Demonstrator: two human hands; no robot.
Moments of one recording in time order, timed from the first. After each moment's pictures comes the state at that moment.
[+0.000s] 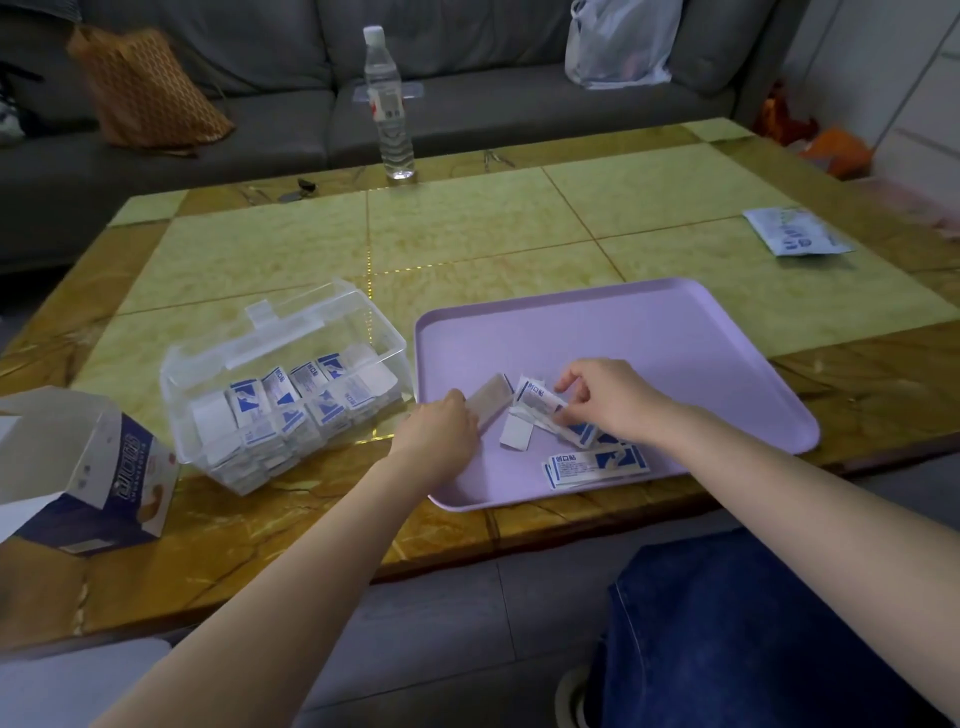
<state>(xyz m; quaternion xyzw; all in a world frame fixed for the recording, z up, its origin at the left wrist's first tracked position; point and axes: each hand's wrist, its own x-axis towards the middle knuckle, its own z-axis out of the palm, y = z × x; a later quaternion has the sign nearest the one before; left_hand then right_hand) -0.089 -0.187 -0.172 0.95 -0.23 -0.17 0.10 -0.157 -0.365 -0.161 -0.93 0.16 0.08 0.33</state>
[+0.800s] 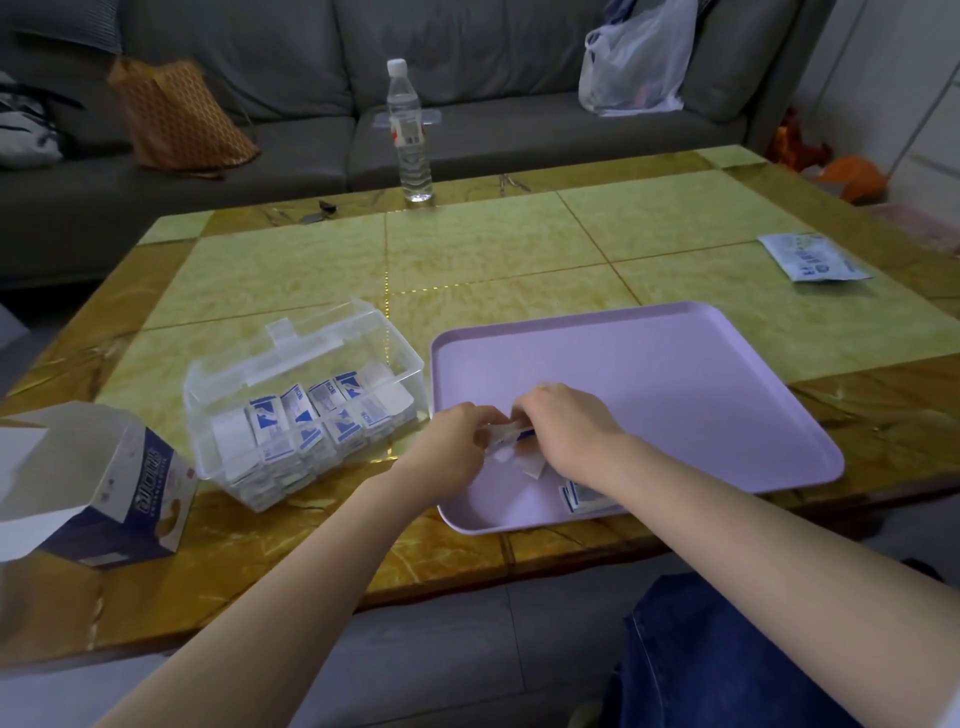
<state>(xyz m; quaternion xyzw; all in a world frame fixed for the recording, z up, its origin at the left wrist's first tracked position) -0.085 -0.177 -0.162 0.91 -0.31 -0.16 0.23 -0.140 -0.307 -0.146 -0.99 0.06 0.05 0.11</state>
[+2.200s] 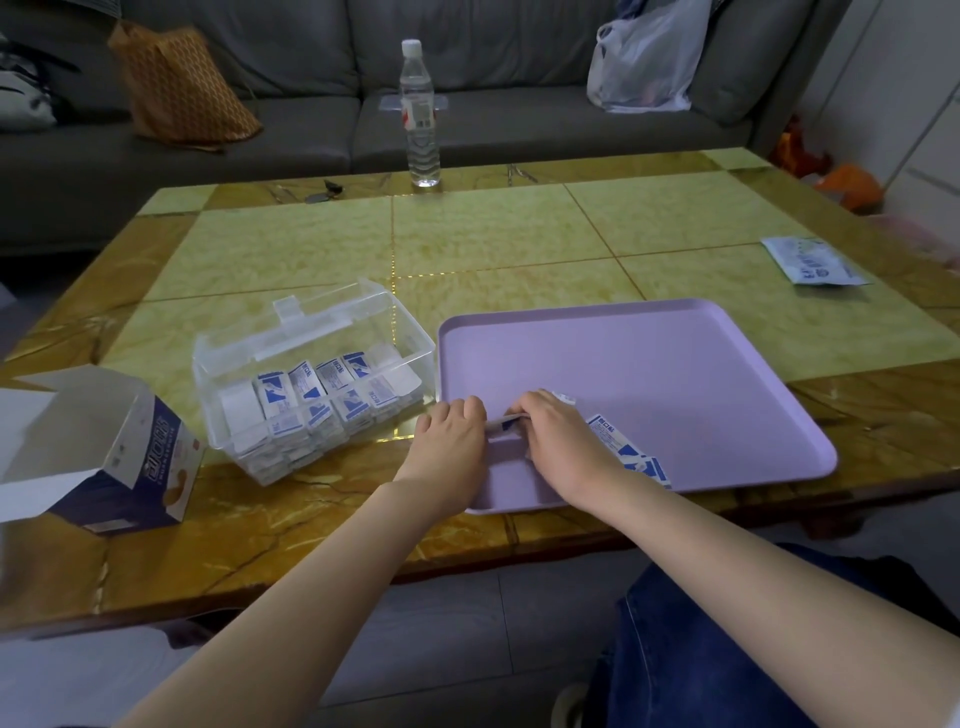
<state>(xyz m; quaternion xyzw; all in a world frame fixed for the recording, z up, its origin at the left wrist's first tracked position) -0.102 -0.163 -0.186 0.94 -0.33 -0.04 0.04 -0.153 -0.293 -0.184 -0.96 0.07 -0.04 0.28</state>
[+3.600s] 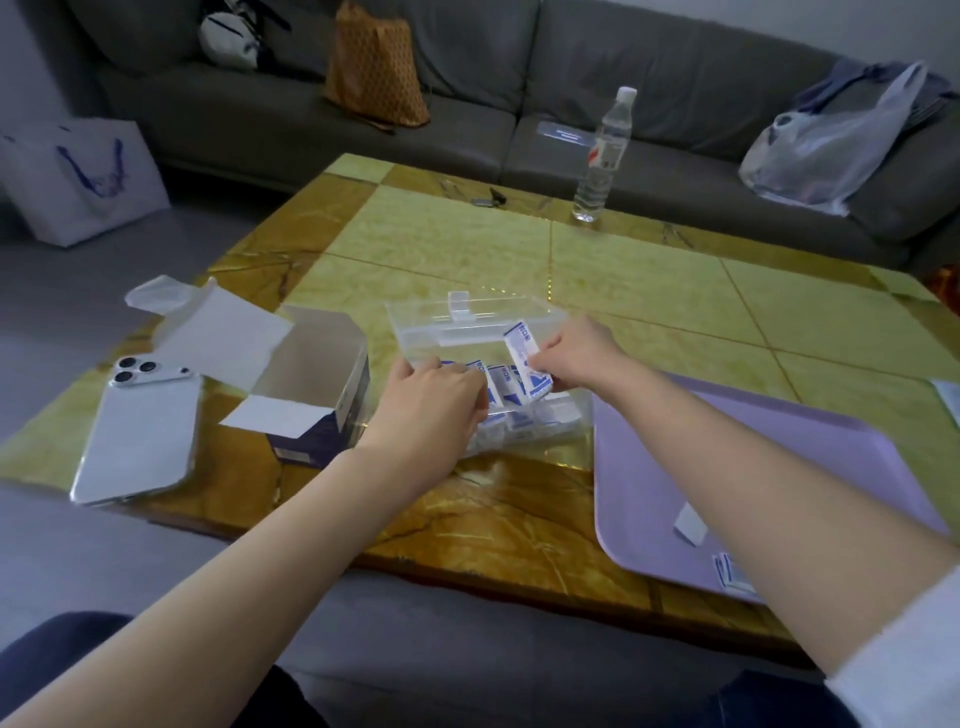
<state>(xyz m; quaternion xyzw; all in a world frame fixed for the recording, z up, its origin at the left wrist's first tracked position) -0.066 -0.007 -0.119 0.96 -0.24 0.06 0.11 -0.008 -0.177 -0.106 -0.97 0.10 0.06 0.23</state>
